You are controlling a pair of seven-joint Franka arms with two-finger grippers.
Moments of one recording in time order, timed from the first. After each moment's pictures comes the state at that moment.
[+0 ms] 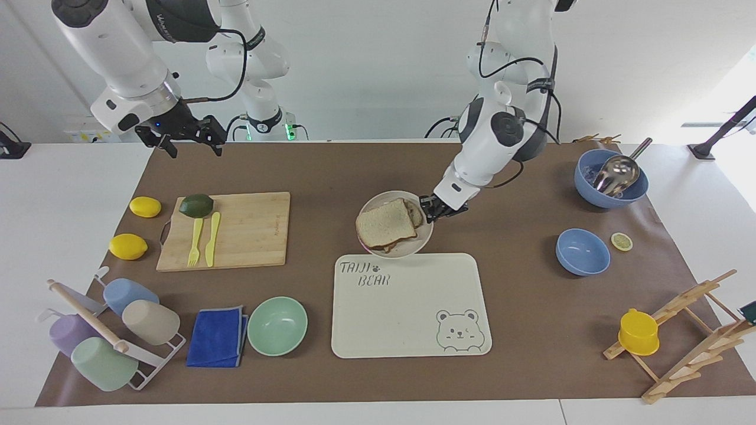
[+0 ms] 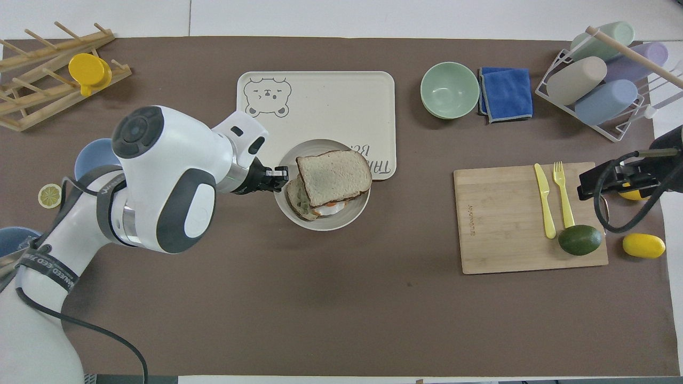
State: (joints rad) left arm -0.36 0.18 -0.09 -1.88 -0.33 2.12 -0.29; right arm 0.03 -0.01 -0.03 -1.60 0.01 1.42 -0.01
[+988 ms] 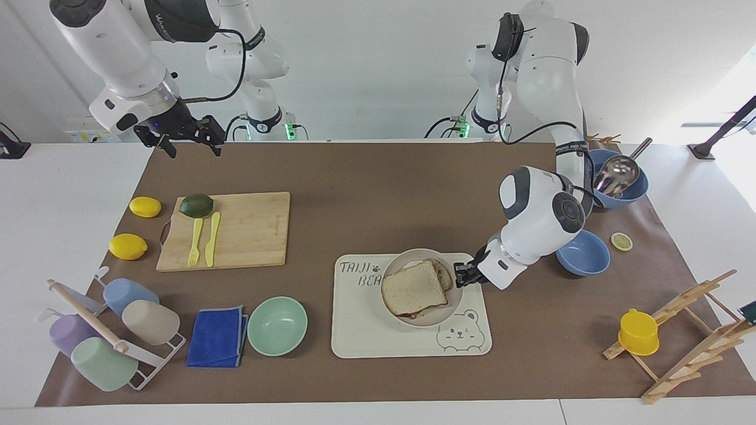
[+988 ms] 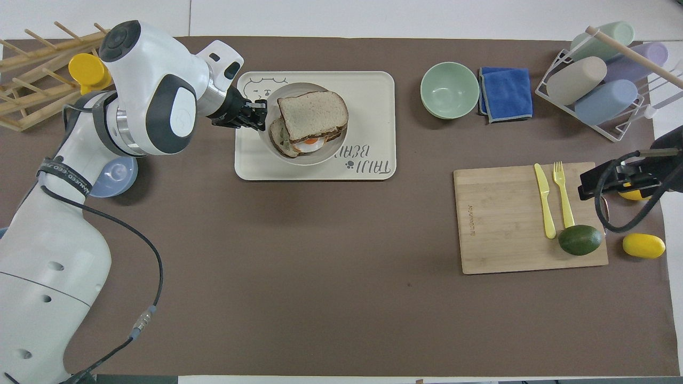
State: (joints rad) left arm -0.24 0.62 -0.09 -1.43 -0.33 2.10 -0.09; right arm 0.03 -0.01 -0.03 -1.60 0.01 1.42 -0.01
